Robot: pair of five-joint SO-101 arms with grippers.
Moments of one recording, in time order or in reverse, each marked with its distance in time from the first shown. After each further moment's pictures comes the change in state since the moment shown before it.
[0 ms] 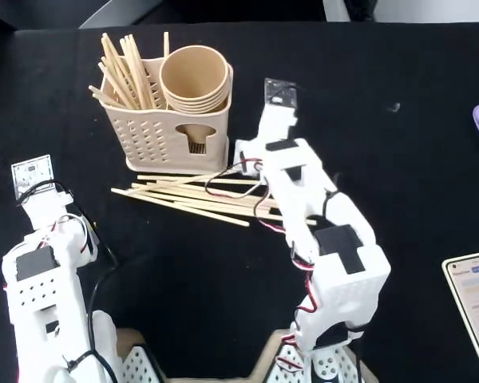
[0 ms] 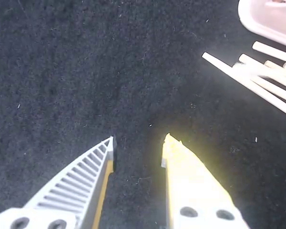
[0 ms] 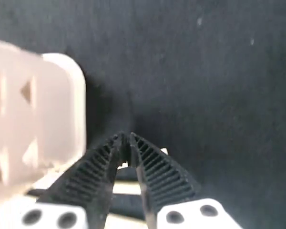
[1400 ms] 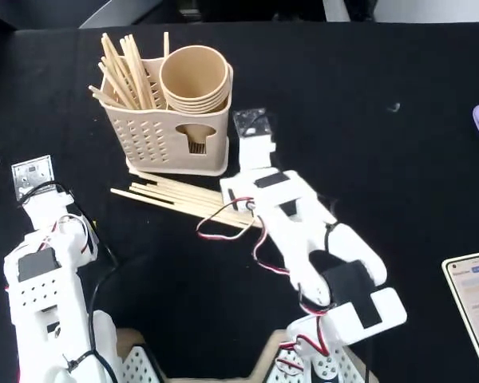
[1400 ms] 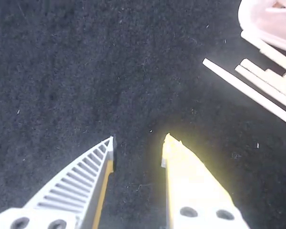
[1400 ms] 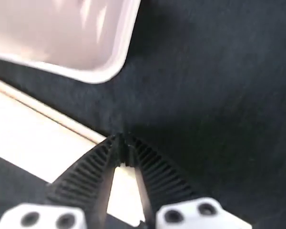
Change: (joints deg) left arm 0.0 0.0 1.6 -3.1 0.0; right arm -7.2 -15.8 22.2 -4.7 9.7
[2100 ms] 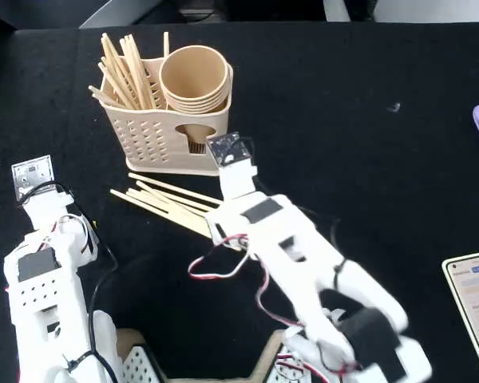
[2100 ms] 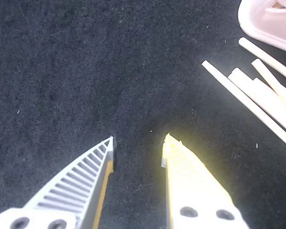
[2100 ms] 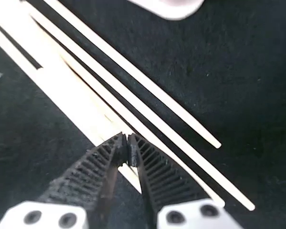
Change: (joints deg) left arm 0.0 0.0 0.0 0.0 0.0; right arm -9.3 -21.4 12.3 6.7 1.2
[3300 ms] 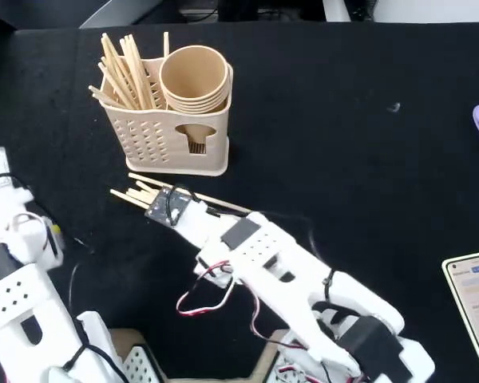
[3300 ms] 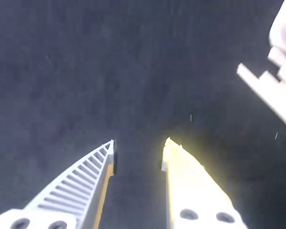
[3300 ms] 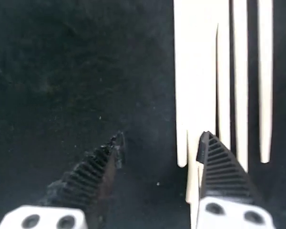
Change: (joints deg) left arm -12.6 0.0 -20.5 24.3 -8.8; right arm -11.7 1.4 0.5 10.5 28.8
